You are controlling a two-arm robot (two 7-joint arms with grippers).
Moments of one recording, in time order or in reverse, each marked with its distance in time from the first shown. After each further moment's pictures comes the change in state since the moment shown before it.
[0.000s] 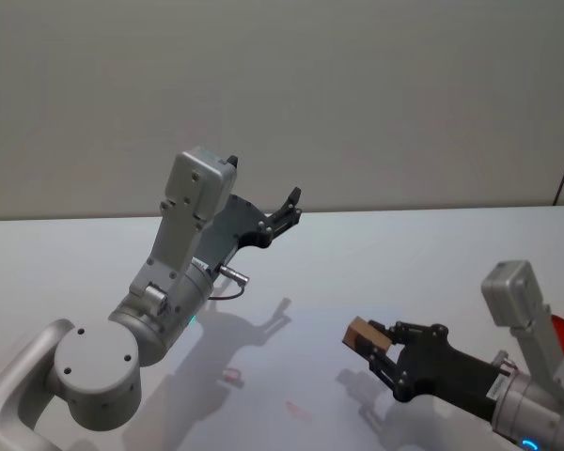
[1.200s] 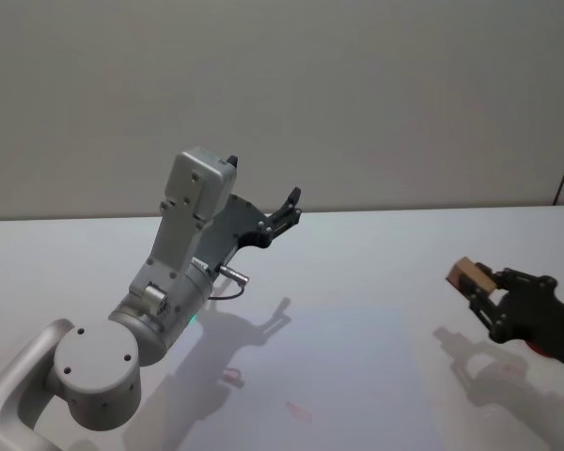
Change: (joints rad) left arm 0.000 0.000 0.000 0.000 0.000 0.000 0.000; right arm -0.020 0.125 0.113 -0.026 0.099 -0.055 -0.154
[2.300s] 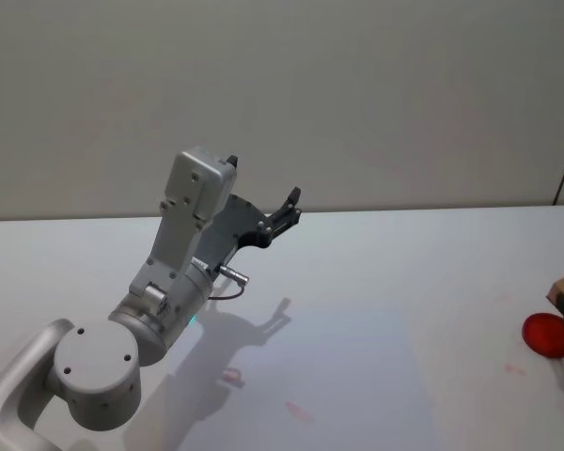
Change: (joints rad) left arm 0.000 0.000 0.000 0.000 0.000 0.000 0.000; right arm -0.064 0.096 0.084 0.116 -0.014 -0.062 -0.132
